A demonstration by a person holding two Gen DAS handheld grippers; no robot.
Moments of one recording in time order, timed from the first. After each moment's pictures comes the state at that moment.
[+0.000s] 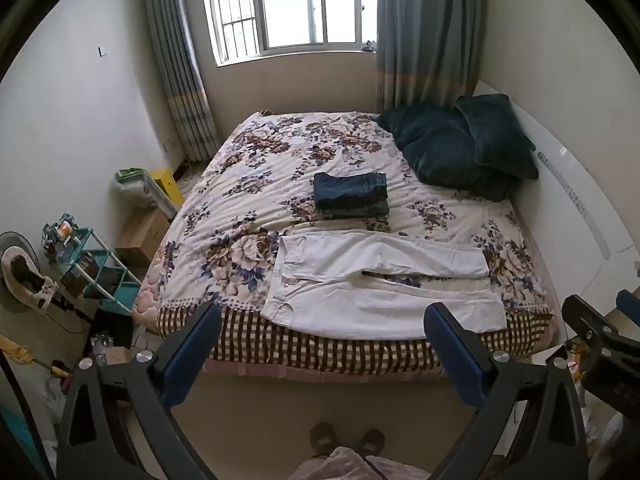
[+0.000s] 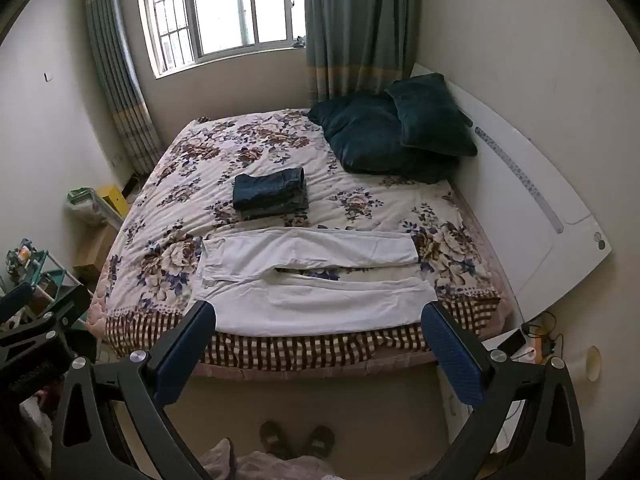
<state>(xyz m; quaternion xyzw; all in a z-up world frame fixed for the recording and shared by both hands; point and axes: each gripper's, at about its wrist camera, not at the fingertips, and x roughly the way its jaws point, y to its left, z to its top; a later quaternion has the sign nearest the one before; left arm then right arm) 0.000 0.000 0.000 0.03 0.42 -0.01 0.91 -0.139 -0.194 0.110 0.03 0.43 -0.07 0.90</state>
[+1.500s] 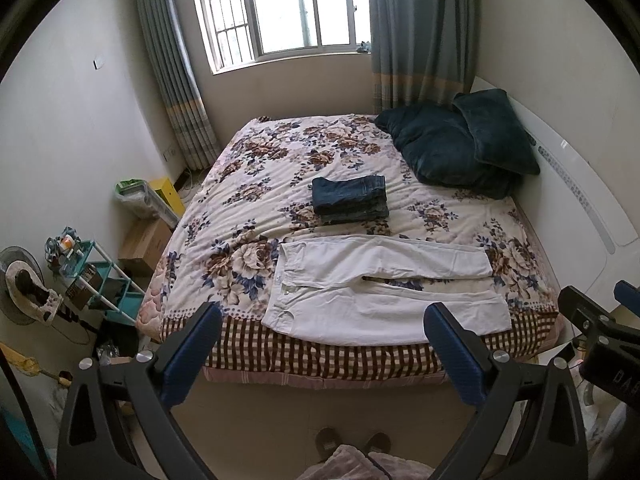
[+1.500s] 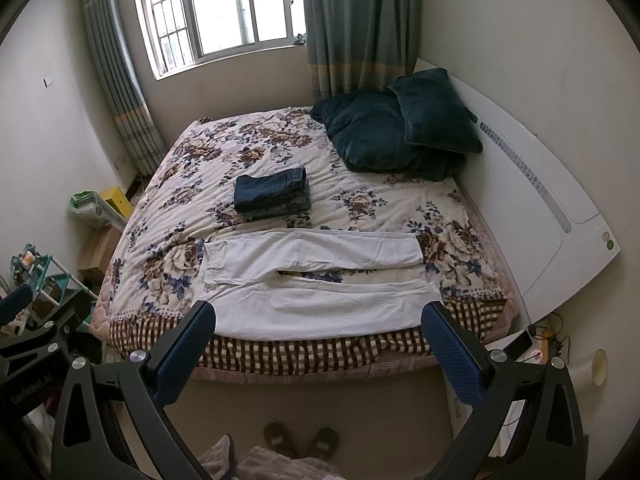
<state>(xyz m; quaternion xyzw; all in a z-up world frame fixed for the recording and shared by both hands) 0.013 -0.004 0.007 0.04 0.42 -0.01 0.91 -0.119 -0.194 0.102 0.04 0.44 -0.07 0.89</state>
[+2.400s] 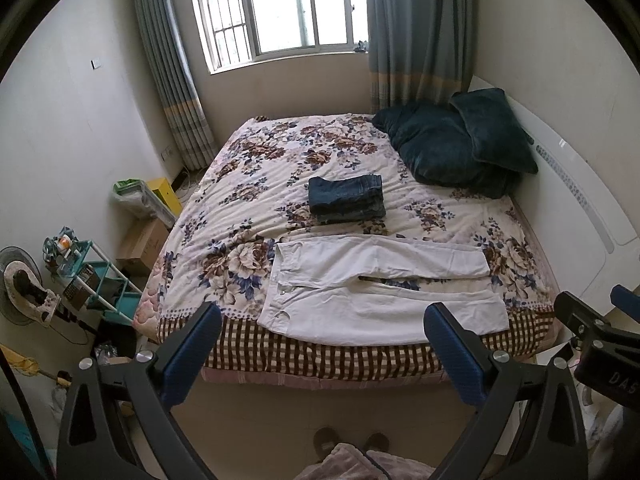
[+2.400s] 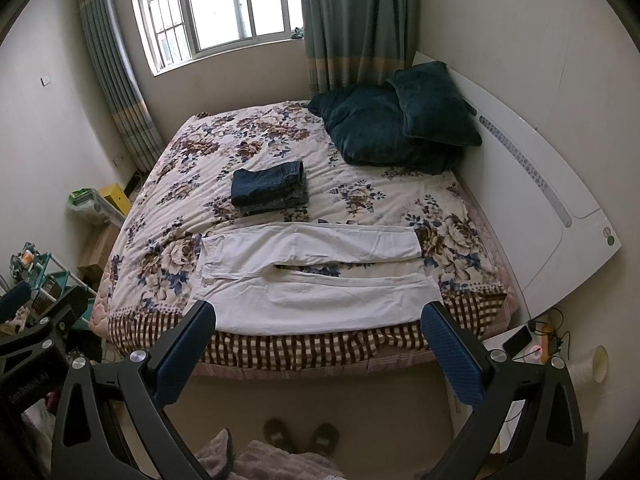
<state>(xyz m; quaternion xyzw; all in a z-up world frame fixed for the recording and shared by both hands) 0.014 -0.011 0.006 0.04 0.42 -0.01 0.91 -0.118 -0.197 0.098 0.04 0.45 -0.07 0.89</state>
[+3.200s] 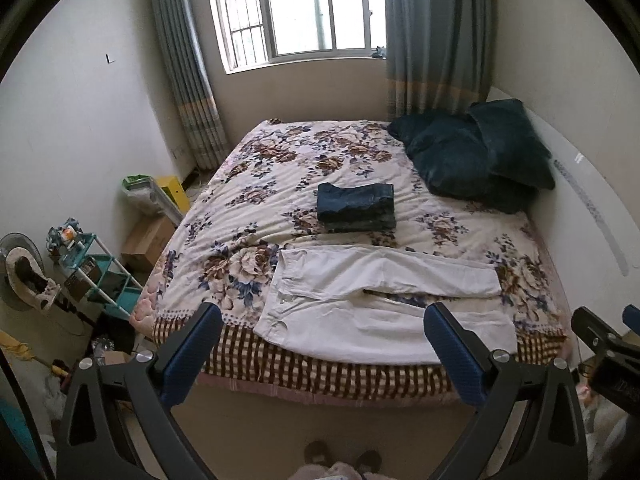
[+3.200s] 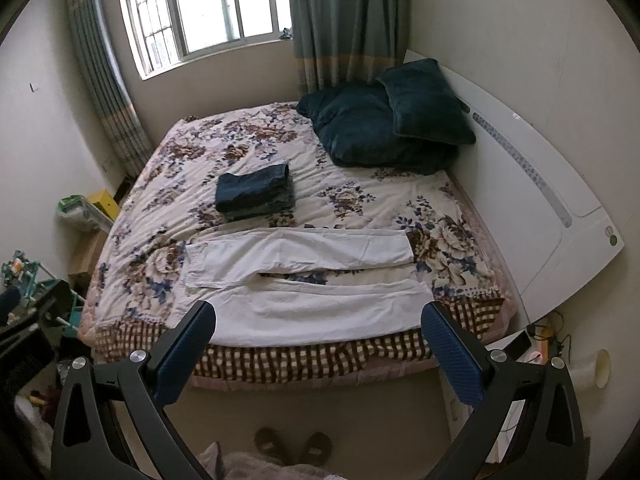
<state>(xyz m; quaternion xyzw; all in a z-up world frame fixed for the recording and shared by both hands) 0.052 -0.034 -0.023 0.03 0.40 0.03 0.92 -0.091 -0.228 0.058 0.04 0.45 -0.08 0.89</state>
